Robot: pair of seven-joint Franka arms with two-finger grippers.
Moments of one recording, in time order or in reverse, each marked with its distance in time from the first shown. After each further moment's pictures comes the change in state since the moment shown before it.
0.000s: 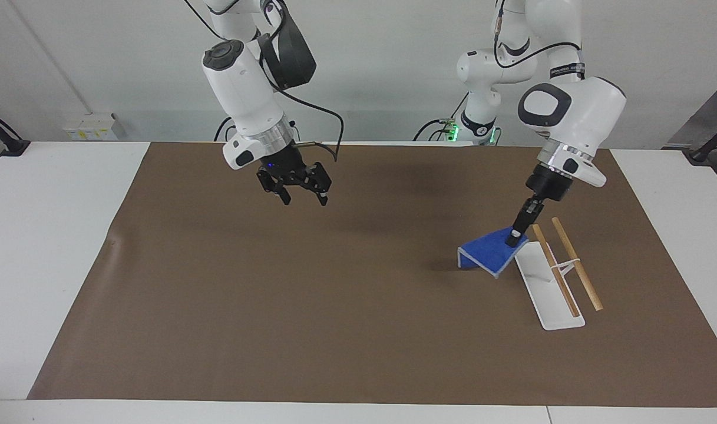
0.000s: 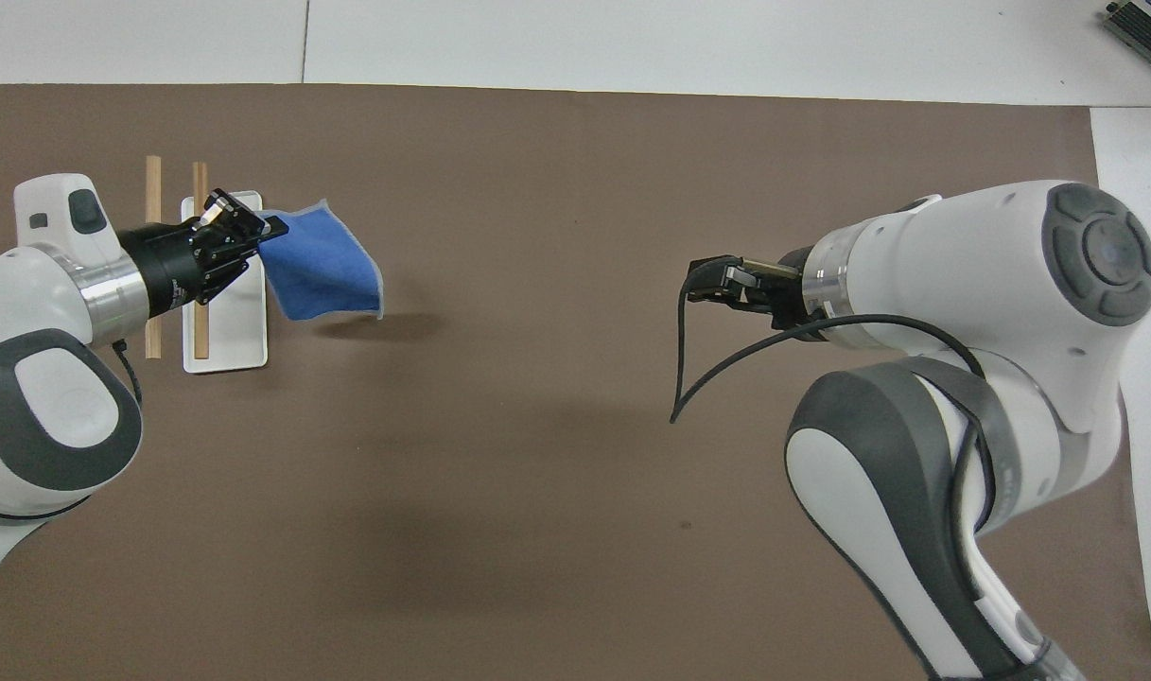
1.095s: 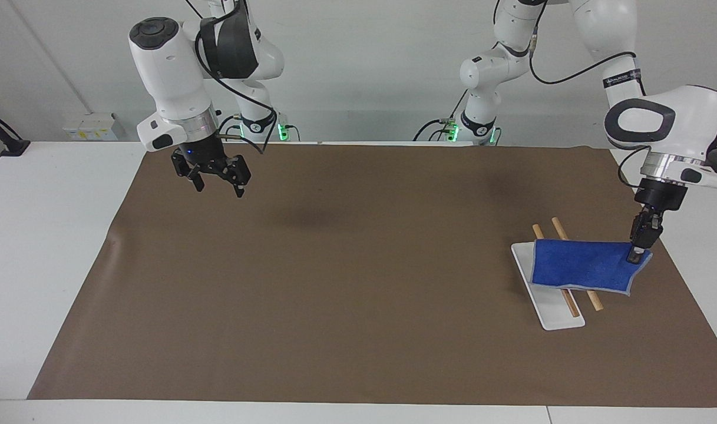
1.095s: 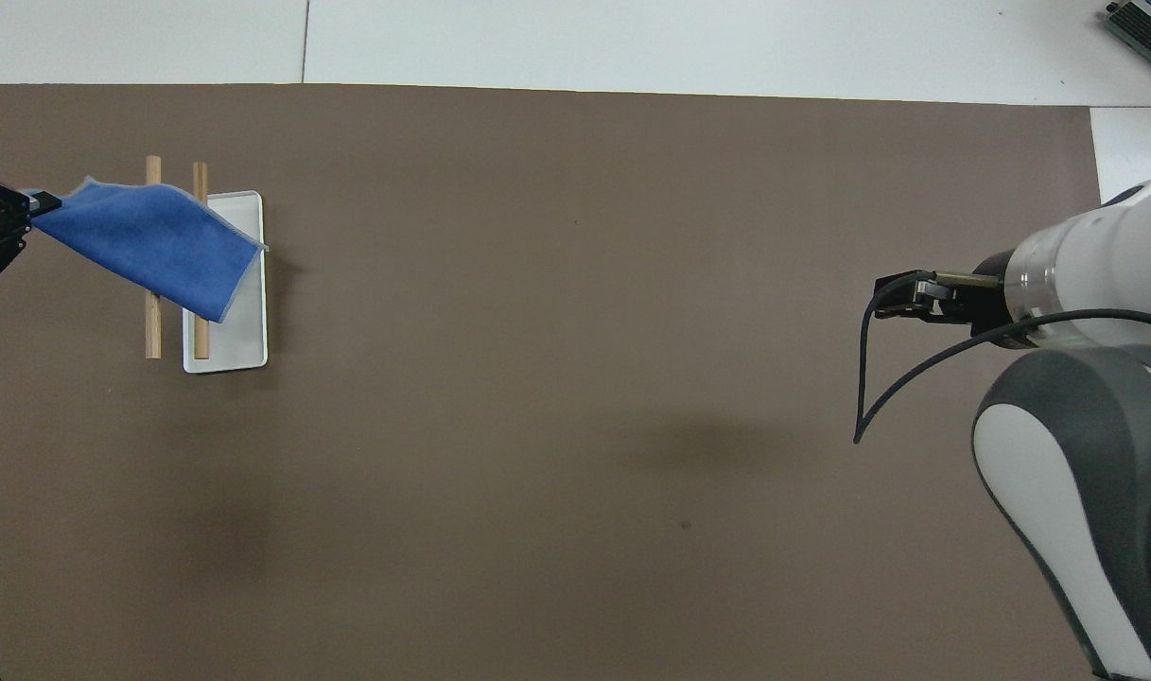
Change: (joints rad) left arm 0.319 0.107 0.002 0.089 0.000 0.005 0.171; right arm -0.194 -0.079 -0.003 -0.004 -0.160 -0.173 -0.185
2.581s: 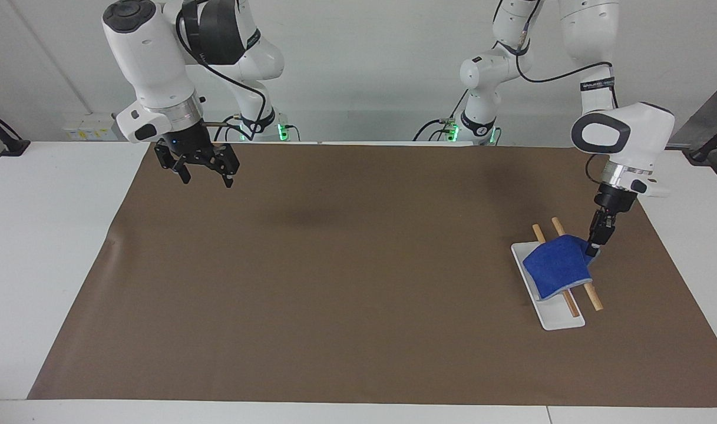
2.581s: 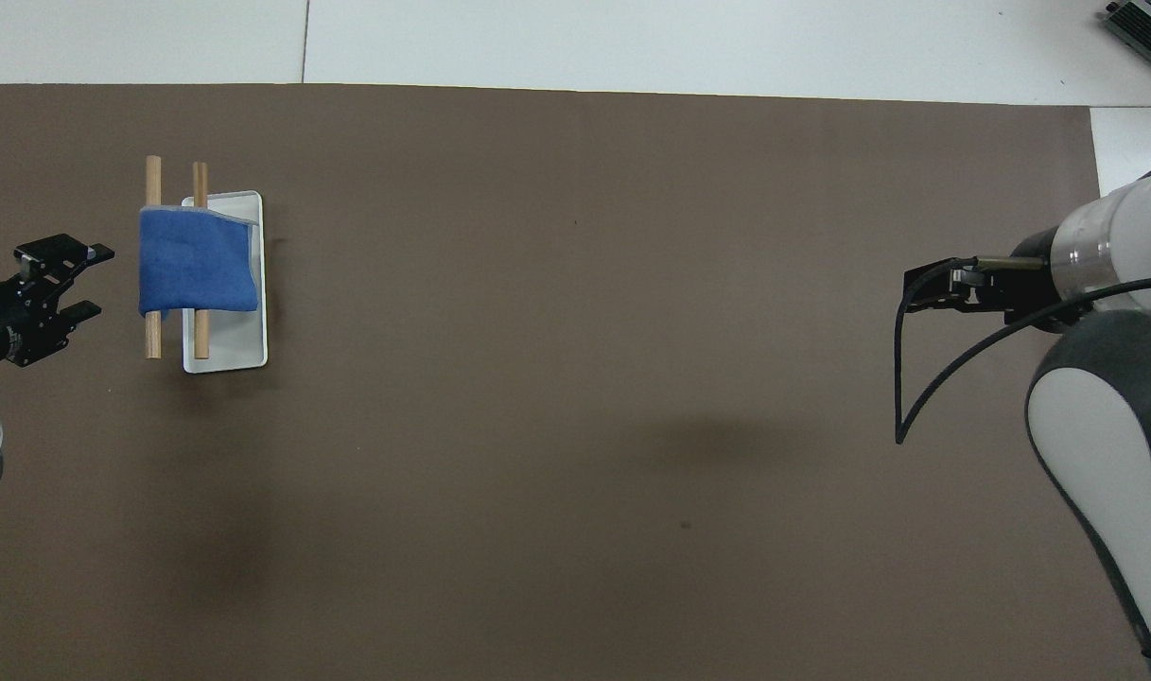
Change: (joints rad) left arm 0.005 -0.049 -0.014 -0.167 0.002 0.021 0.001; right arm -0.027 0.043 0.003 0.122 0.000 -0.105 -0.096
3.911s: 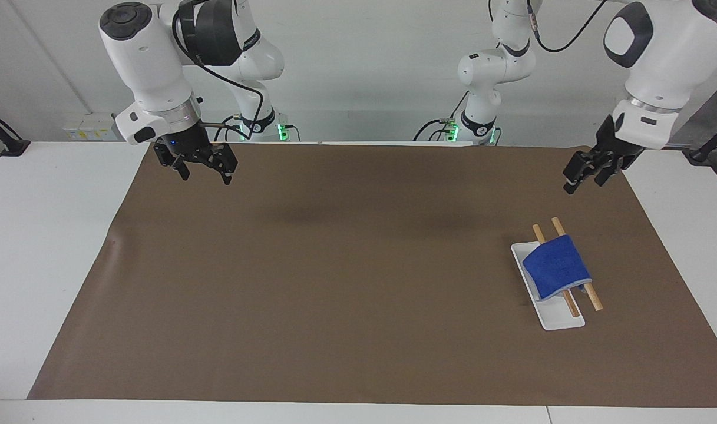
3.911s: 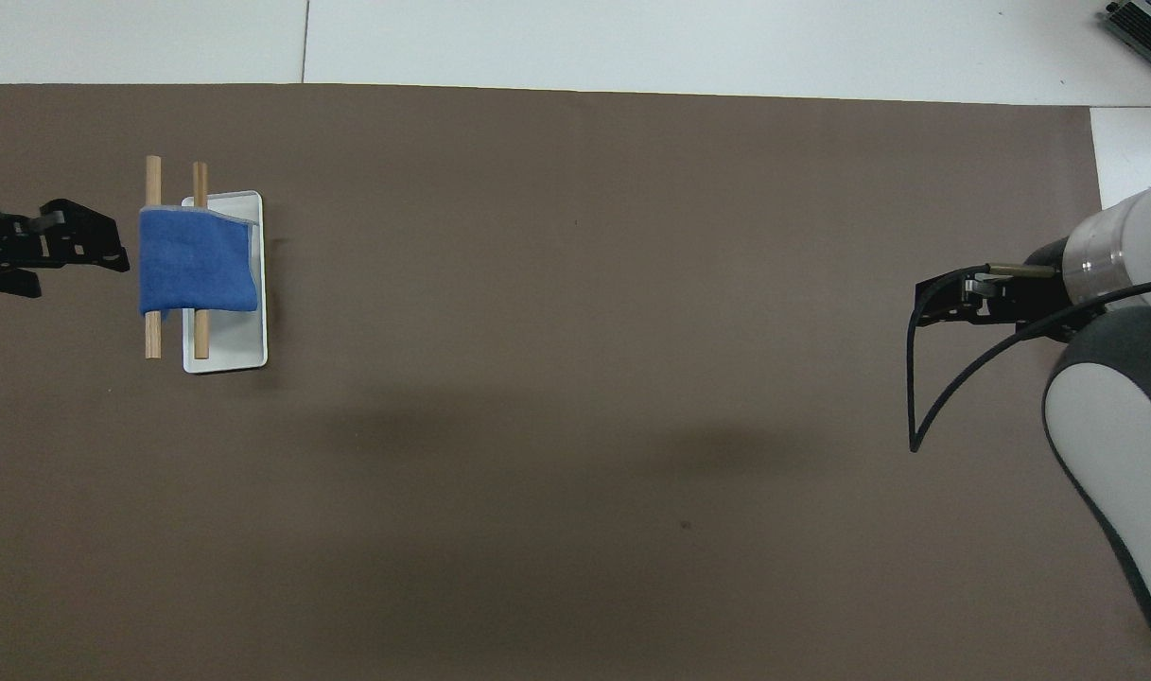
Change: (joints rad) left arm -0.260 -0.017 -0.005 0.622 0.763 -0.999 -0.126; right arm -0.022 -0.003 -0.002 0.001 0.000 -0.054 -0.001
